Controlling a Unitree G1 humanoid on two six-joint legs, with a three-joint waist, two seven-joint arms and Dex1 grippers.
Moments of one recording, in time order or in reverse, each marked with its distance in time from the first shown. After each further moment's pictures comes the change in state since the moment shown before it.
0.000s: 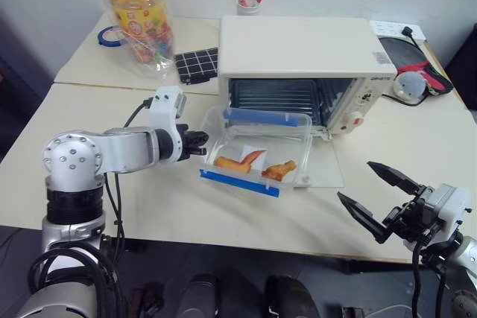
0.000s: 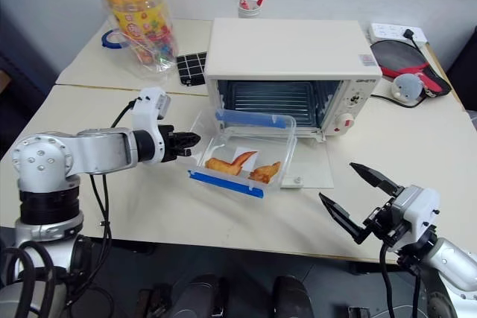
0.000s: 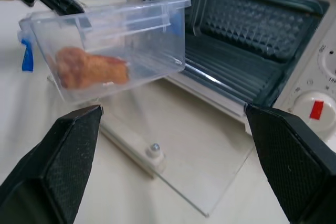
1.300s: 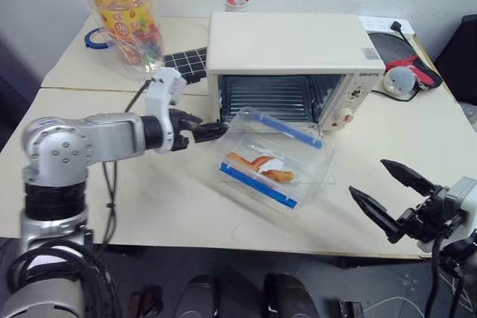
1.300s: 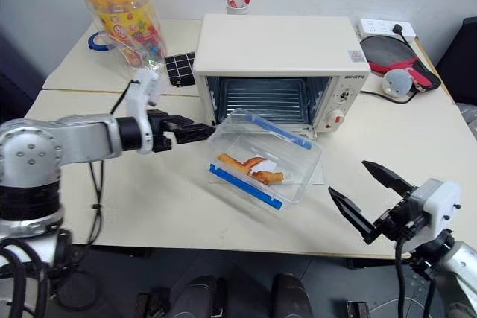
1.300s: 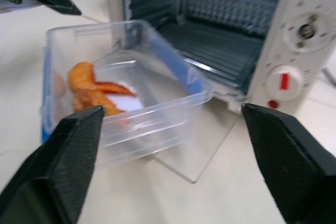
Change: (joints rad) left arm 0.045 0.258 -0.031 -0.093 0.346 -0.120 -0.885; right arm 0.093 -0.116 -0.115 -0.105 0.212 0.243 -0.040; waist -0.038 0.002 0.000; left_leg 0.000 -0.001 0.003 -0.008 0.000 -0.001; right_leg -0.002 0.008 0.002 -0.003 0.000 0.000
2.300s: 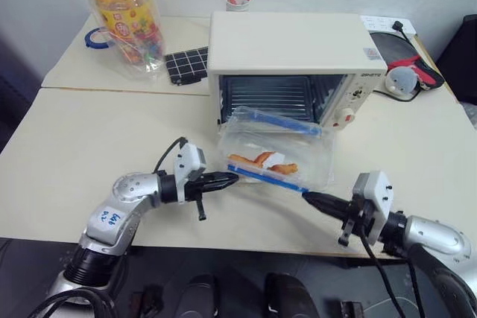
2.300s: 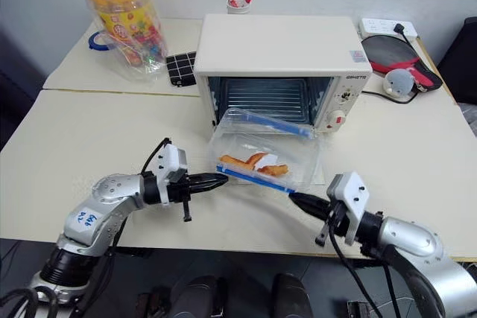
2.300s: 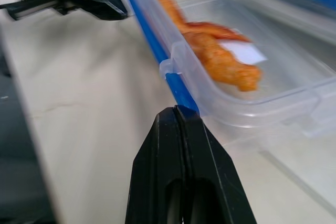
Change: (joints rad) left arm 0.415 -0.267 -0.232 -0.006 0.753 -0.892 -0.636; right arm -0.331 -0.077 0.355 0.071 -0.205 0.205 -0.025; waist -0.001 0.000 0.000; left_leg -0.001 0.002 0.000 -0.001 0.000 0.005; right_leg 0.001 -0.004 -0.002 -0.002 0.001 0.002
